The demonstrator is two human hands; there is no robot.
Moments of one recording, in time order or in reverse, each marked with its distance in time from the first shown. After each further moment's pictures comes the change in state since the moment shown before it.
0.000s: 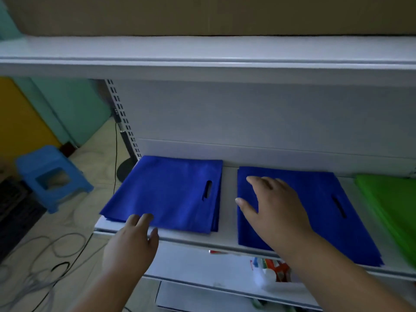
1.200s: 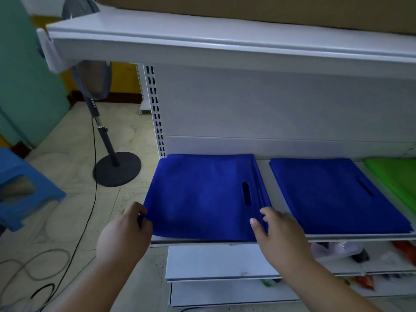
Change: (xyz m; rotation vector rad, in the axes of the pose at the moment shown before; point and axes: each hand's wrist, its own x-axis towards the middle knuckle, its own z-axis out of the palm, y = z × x) left_hand 0.100 -0.161 -0.030 -0.229 -0.129 0.000; right_hand -0.014 -0.154 0.100 -0.052 -0.109 0.414
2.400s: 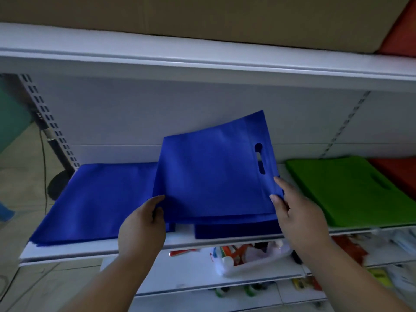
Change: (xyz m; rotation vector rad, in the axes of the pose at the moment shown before) left_hand -0.079 0.255 0.091 -0.346 0.027 0.039; right_hand 0.026 0.250 -0.115 0.173 0.240 -0.009
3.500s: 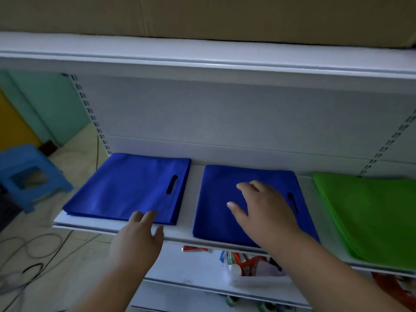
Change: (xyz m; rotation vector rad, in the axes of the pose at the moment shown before) left_hand -0.044 -0.011 0.026 0.462 0.062 -0.039; right_hand 0.040 -0.023 0.005 -0.123 -0.285 -0.417
